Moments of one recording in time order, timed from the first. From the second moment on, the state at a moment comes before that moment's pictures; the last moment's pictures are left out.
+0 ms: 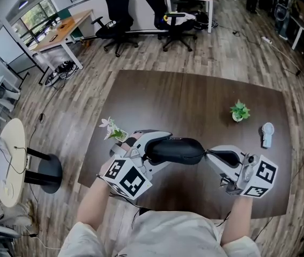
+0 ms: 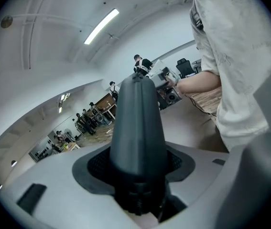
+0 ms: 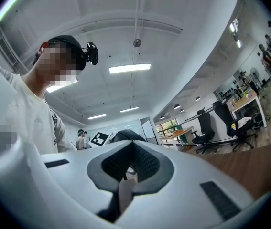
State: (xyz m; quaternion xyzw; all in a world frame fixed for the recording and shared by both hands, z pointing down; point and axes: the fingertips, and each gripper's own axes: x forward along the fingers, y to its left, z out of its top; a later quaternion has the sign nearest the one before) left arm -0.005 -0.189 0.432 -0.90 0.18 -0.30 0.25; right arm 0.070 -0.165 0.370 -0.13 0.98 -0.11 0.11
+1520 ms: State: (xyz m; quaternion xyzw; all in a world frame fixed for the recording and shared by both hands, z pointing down) left arm 0.004 -0.207 0.471 -0.87 0.22 -0.38 0.24; right arm 0.051 -0.182 0.405 -0.23 0.97 -0.05 -0.04
